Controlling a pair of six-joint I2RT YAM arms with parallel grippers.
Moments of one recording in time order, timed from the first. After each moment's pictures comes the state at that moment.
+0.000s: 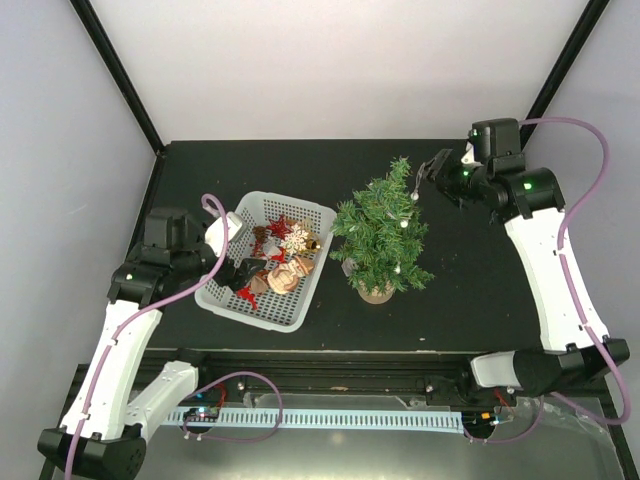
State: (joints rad) left arm -0.16 0.83 0.99 -0.87 0.56 0.34; right arm 0.23 1.34 1.67 -1.03 -0.18 0.78
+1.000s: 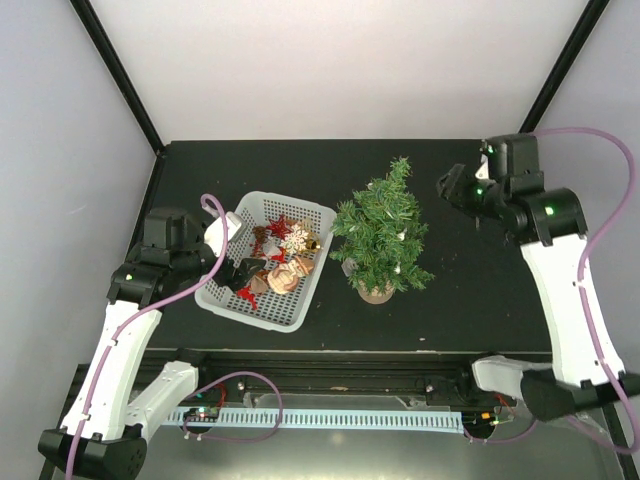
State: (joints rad) left arm -0.15 0.83 0.99 -0.87 0.57 0.34; right arm 0.24 1.28 1.70 -1.20 -0.06 0.68
